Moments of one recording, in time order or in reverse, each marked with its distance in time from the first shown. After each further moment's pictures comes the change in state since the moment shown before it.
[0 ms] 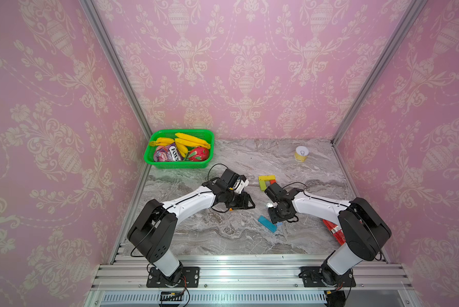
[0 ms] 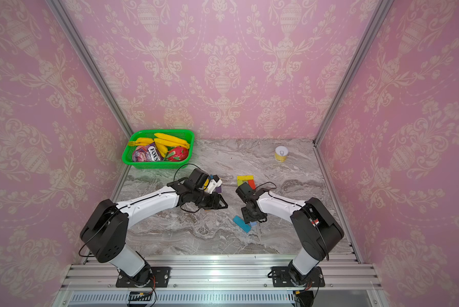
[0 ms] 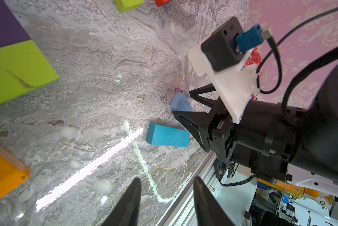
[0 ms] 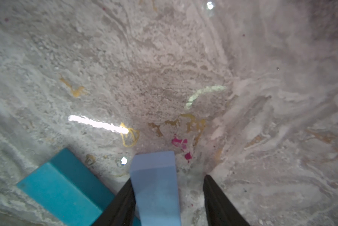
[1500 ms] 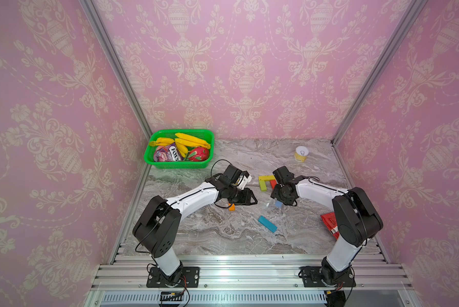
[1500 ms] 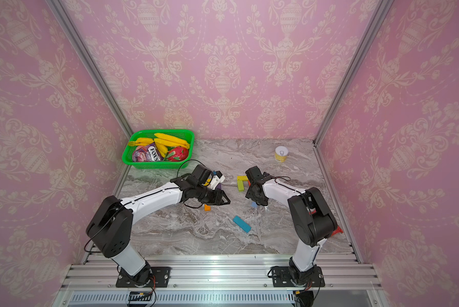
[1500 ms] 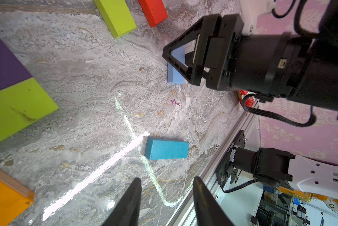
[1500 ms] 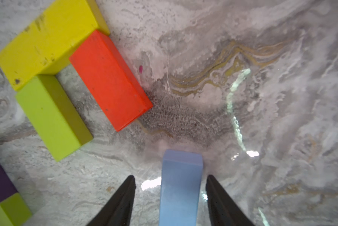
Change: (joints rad) left arm 0.000 0.064 0.086 -0.015 -0.010 0.042; right arm -0.205 0.108 0.143 0.169 0.018 0.488
